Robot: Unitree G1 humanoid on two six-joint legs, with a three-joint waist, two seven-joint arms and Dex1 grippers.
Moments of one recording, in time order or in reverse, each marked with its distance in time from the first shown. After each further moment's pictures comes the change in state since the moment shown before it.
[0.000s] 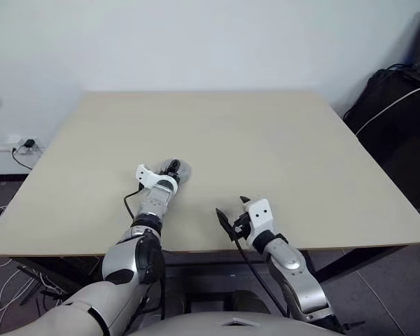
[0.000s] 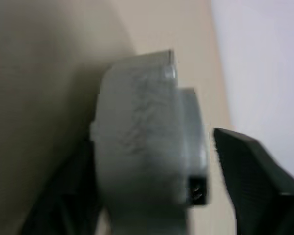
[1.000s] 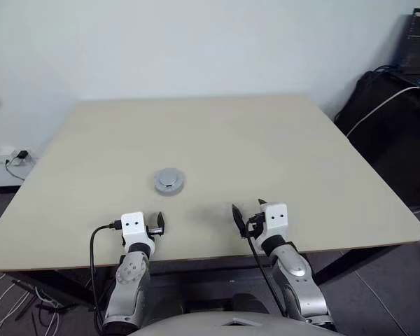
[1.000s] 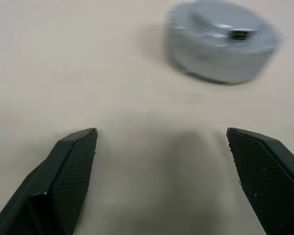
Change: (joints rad) left arm 0.960 0.067 -0.575 -0.969 0.748 -0.182 0.196; right arm 0.052 0.113 -0.152 0.120 -0.001 -0.222 -0.130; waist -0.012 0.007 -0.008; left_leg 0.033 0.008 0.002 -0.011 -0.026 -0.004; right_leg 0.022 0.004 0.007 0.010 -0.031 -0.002
